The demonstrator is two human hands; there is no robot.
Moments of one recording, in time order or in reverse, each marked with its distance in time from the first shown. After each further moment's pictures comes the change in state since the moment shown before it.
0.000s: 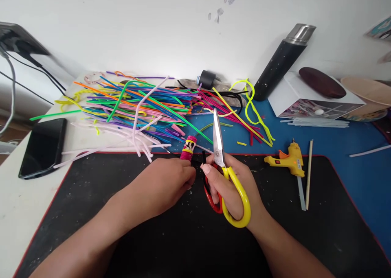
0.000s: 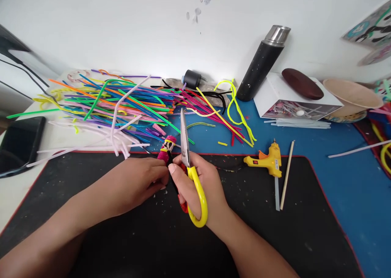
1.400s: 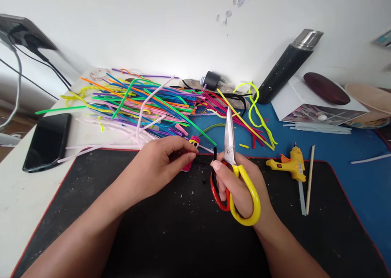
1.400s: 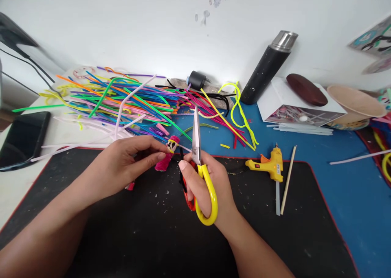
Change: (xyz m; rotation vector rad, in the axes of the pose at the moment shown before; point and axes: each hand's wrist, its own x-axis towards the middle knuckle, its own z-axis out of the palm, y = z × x) left_hand -0.003 -0.002 -0.029 -0.581 0.390 -0.177; right_hand 0.003 -0.002 -0.008 -0.043 0.064 -0.026
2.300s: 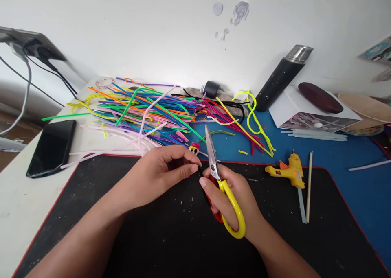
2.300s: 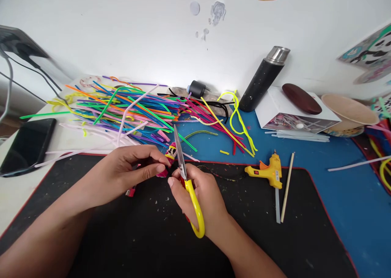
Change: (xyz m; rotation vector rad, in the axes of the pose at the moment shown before) left_hand -0.002 0.000 -0.005 -0.292 -0.101 -0.028; right_hand -0.003 0.007 0.005 -0.225 -0.136 0.002
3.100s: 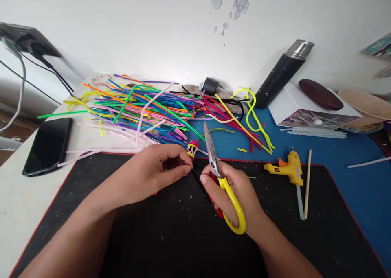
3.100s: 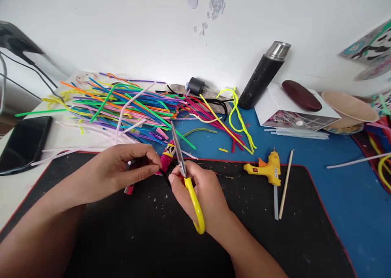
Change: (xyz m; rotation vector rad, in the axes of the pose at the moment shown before) left_hand -0.003 -0.002 -0.008 0.119 -0.072 -0.061; right_hand 0.001 -0.004 -0.005 -0.088 0.031 -0.061
